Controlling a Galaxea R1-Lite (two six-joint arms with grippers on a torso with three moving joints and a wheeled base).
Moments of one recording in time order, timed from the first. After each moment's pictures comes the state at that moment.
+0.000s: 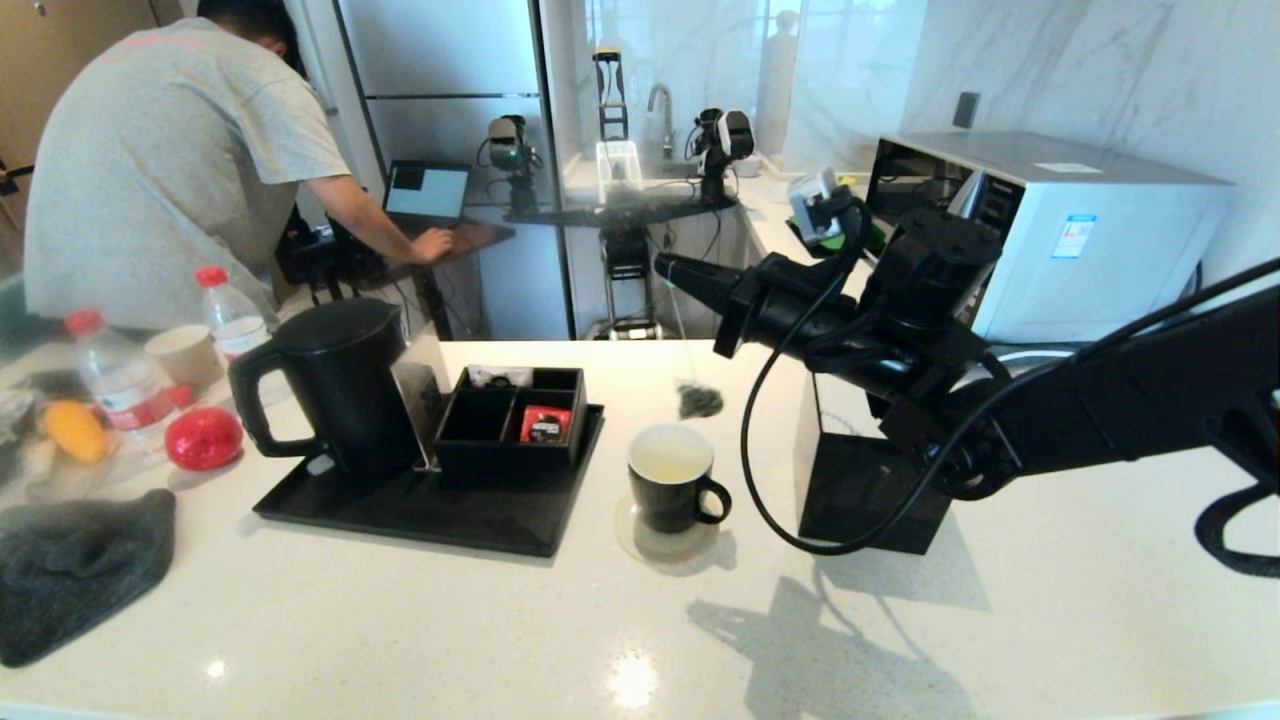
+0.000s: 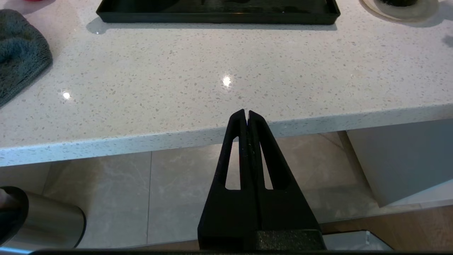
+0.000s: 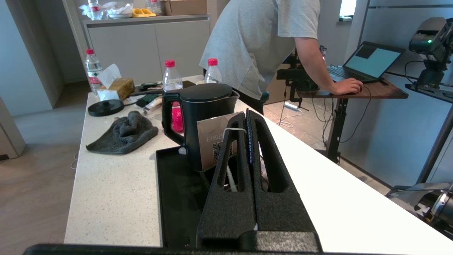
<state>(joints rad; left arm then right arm) -0.11 0.28 0.00 0.00 0.00 0.00 0.53 2.08 -1.27 -1.14 0.54 0.16</state>
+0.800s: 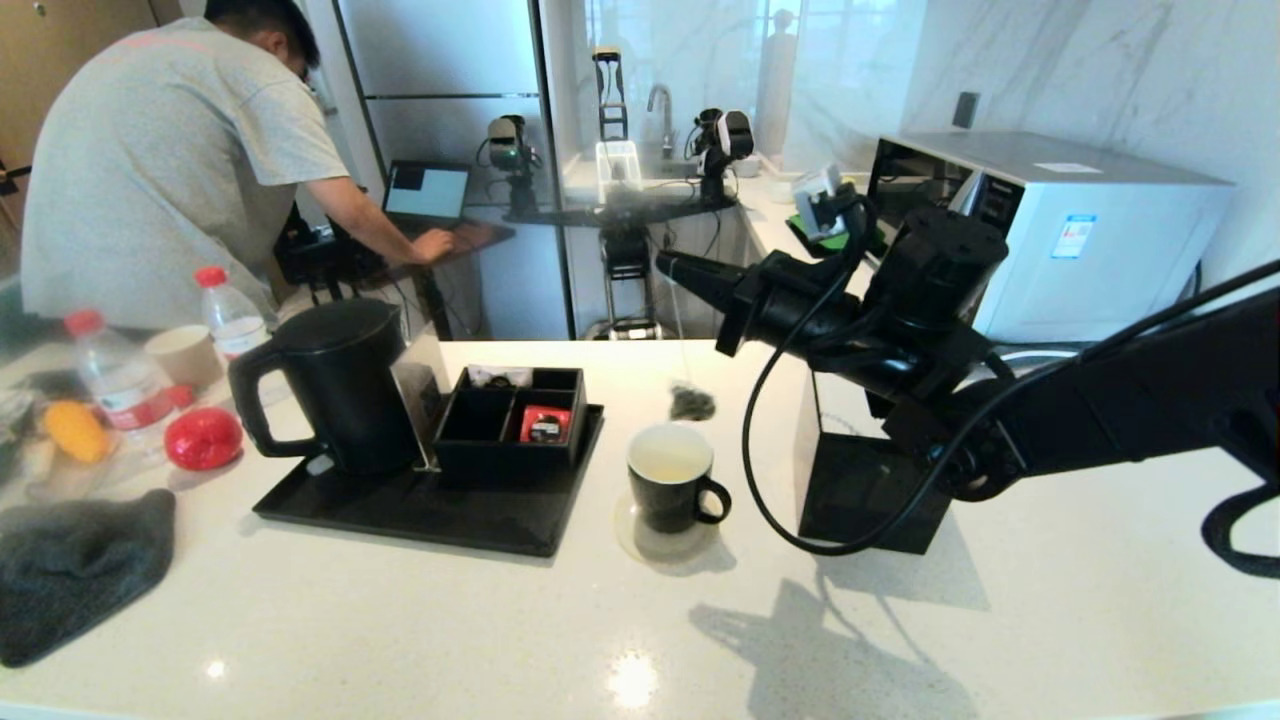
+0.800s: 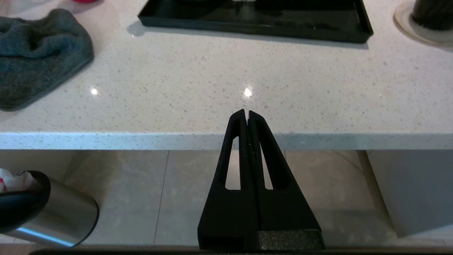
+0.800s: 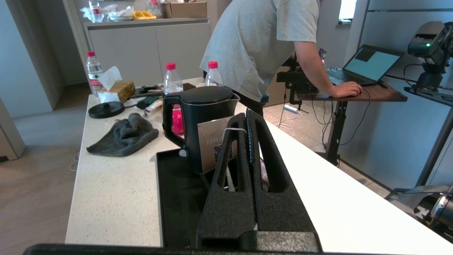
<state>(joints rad) 0.02 0.23 0.00 0.00 0.00 0.00 0.53 2.08 -1.26 -1.15 0.54 0.16</state>
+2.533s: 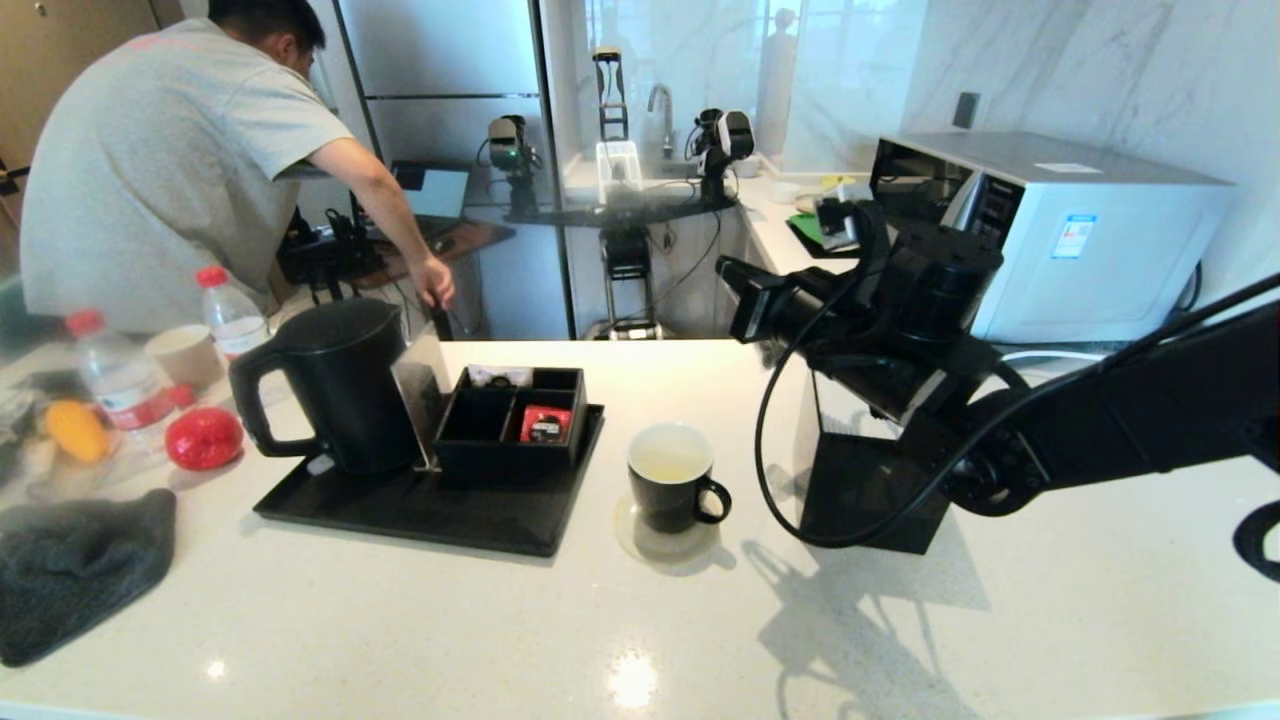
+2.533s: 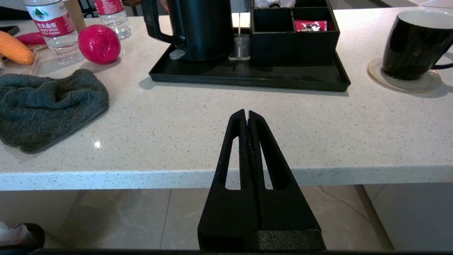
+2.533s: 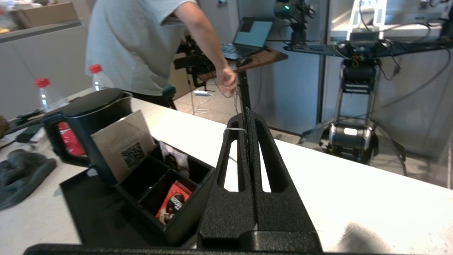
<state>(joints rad) 0.00 0.00 0.00 0.00 0.00 0.02 0.53 2.05 -1.20 -1.06 0.09 0.16</state>
